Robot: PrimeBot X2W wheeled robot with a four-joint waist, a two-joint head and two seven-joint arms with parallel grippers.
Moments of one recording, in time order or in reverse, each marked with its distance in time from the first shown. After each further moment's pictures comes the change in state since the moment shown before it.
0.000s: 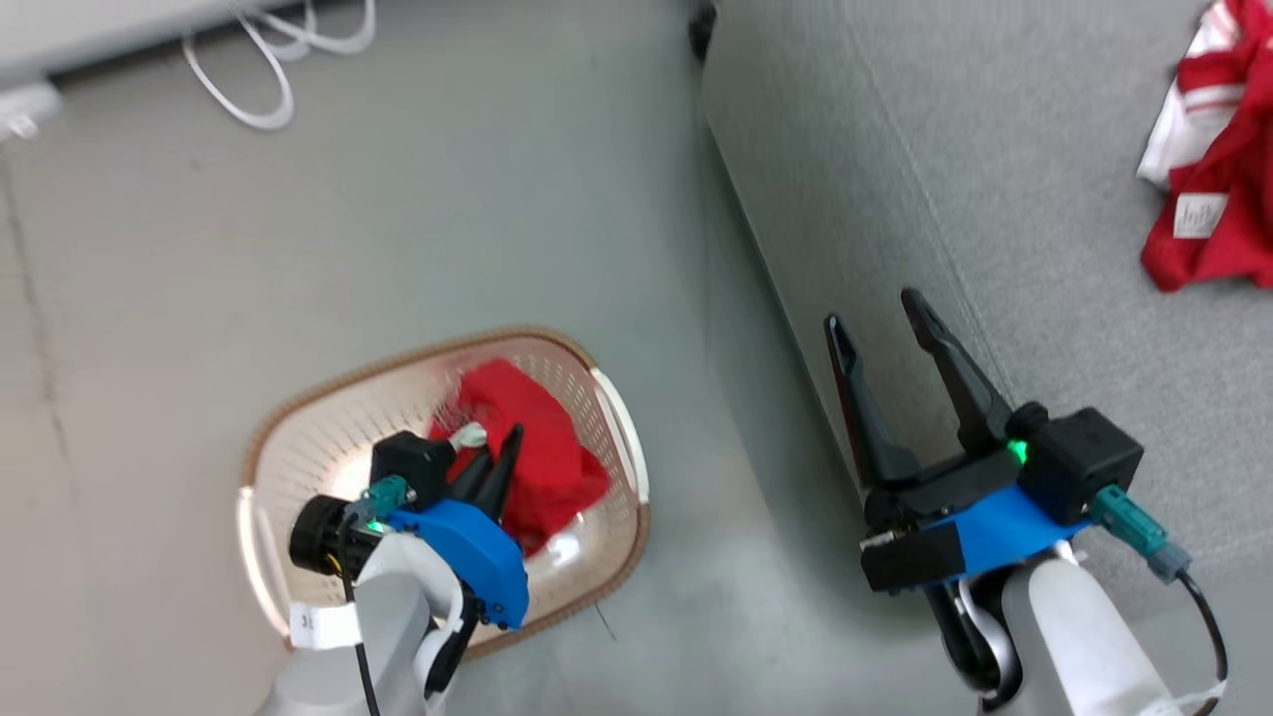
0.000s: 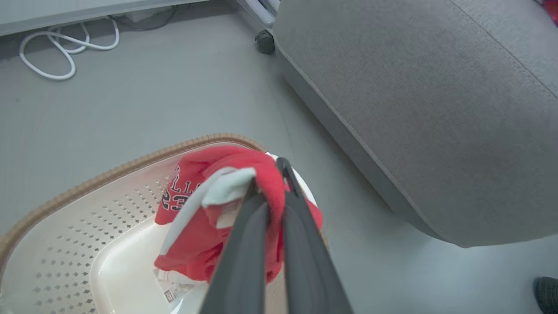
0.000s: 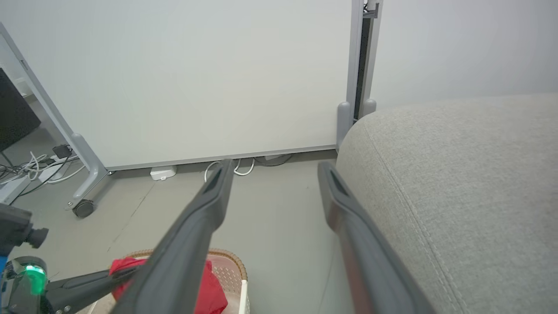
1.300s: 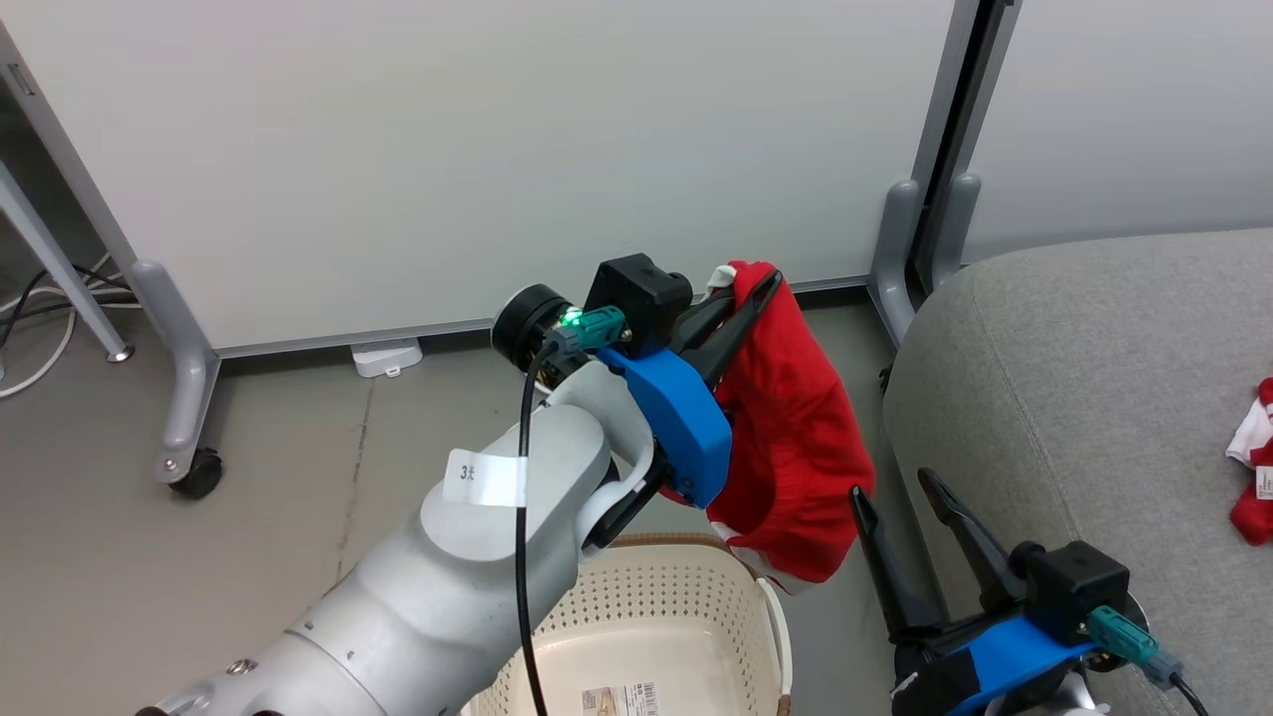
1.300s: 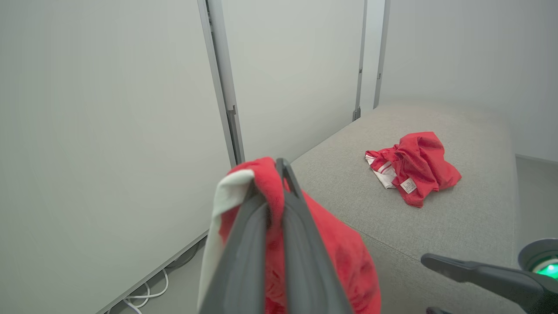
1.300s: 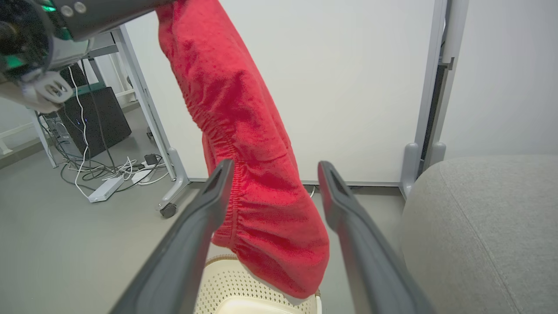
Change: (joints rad) left arm -0.322 -0.103 -0.329 -0.177 -0.172 0.000 0.077; right arm 0.274 0.000 -0.049 -0.044 0.009 0.000 0.131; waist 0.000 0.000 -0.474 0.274
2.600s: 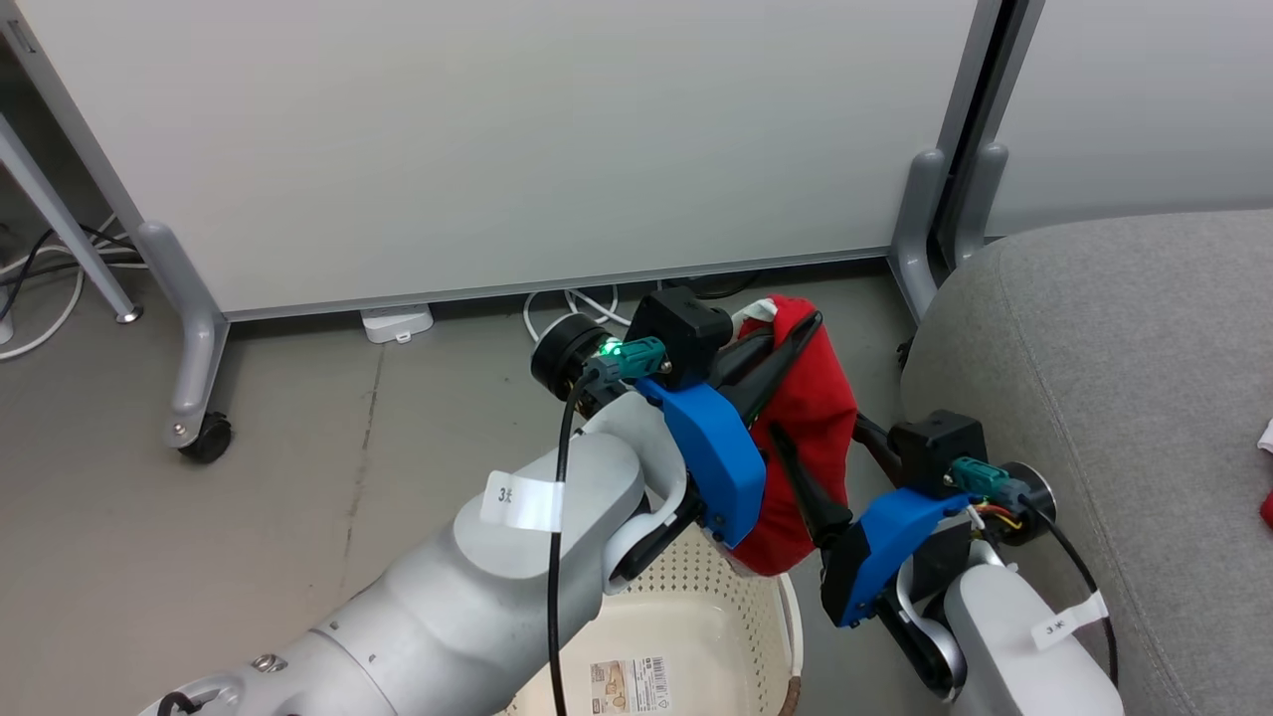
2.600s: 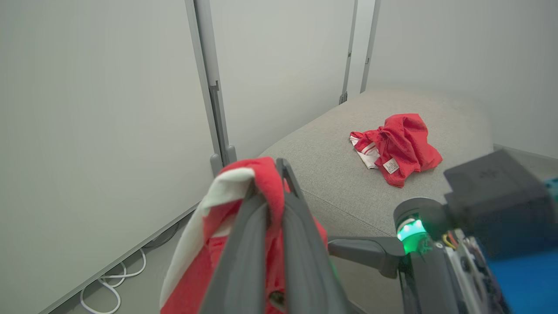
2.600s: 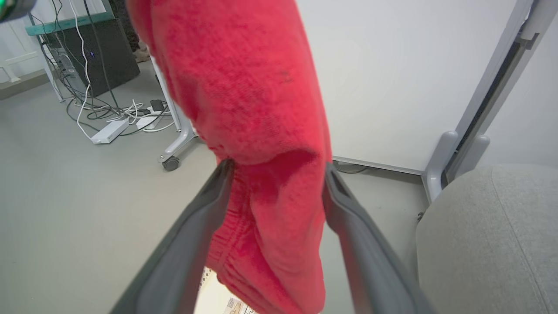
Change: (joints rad) left arm -0.028 -0.004 -0.165 -0.020 -0.139 0.028 -0.028; right arm -0.352 0.000 0.119 0.405 -0.027 0.000 0.056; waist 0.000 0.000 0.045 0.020
